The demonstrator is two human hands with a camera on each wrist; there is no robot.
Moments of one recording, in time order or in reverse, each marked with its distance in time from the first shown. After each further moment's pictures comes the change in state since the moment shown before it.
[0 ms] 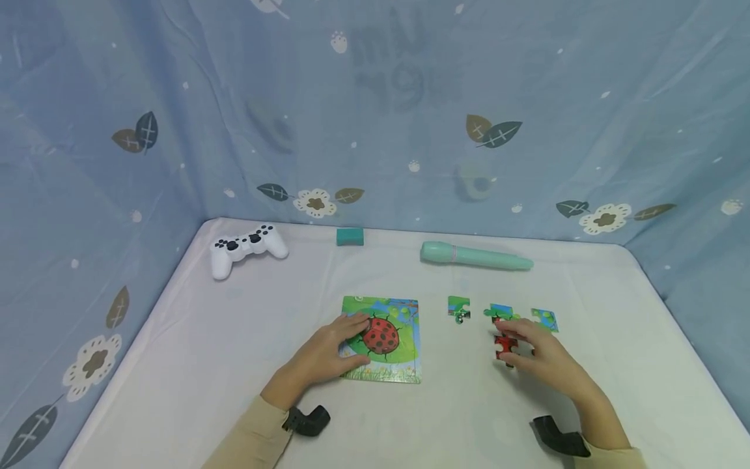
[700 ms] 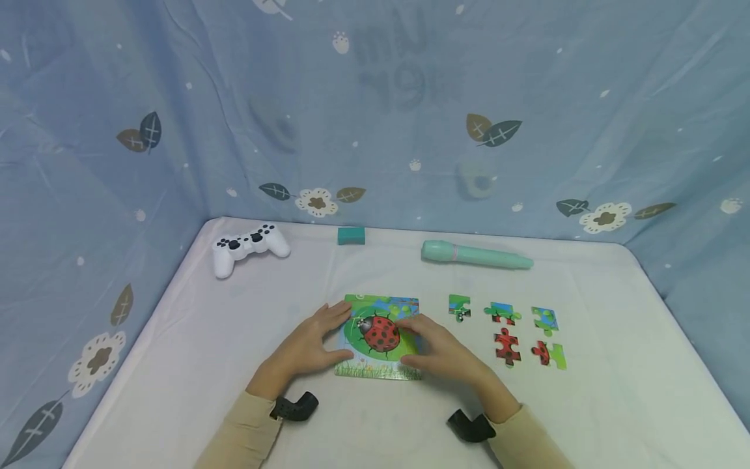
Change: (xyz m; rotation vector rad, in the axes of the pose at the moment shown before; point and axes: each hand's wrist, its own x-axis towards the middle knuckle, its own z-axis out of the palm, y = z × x) left_hand -0.007 -0.024 -0.019 0.096 0.015 0.010; right_hand 0.069 -0.085 0.091 0.163 -0.241 -0.152
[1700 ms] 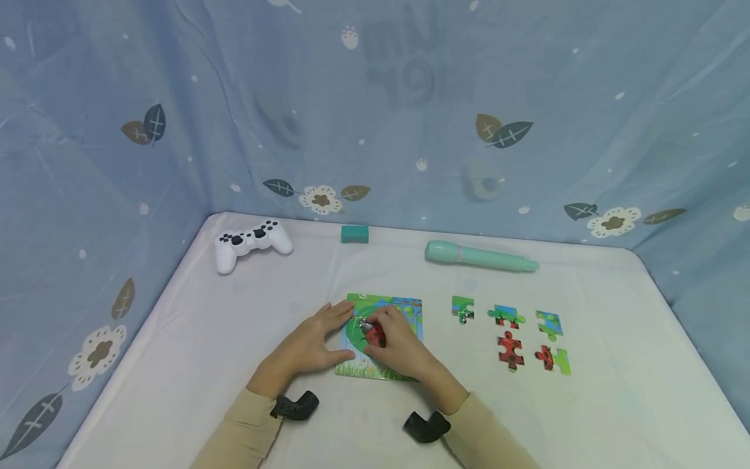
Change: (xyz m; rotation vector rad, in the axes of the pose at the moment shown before) left_hand 0.000 0.000 -0.002 0.007 -0.034 -0.009; right_hand 0.052 -0.020 0.051 -0.060 0.124 0.057
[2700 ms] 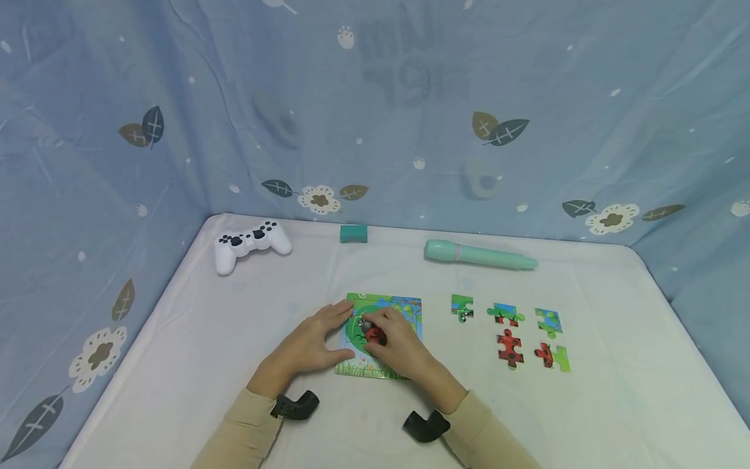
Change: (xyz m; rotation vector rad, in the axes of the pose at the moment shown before) left_hand 0.000 0.002 -0.001 -0.001 0.001 -0.004; right_hand -0.001 0.004 0.005 -0.061 0.070 -0.065
